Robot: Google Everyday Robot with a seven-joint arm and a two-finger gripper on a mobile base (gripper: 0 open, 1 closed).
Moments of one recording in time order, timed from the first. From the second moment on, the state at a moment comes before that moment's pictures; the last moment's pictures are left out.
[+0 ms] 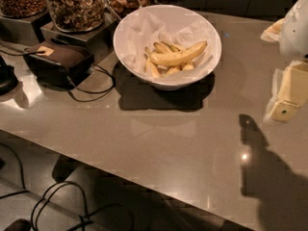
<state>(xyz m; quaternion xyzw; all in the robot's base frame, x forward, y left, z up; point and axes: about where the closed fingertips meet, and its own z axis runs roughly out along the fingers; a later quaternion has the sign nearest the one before) 0.438 -0.216 0.978 -0.60 0.78 -0.04 0.16</state>
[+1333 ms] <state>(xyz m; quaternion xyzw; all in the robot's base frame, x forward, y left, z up) 0.479 -0.186 0.996 -0.65 0.74 -0.08 0.14</state>
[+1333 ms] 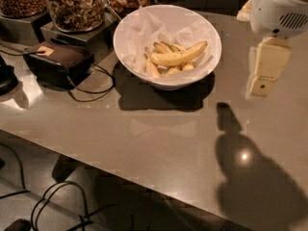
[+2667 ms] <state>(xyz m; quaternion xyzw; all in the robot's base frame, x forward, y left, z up) 0.567 -0.138 1.007 -0.63 0.75 -0.06 0.19</state>
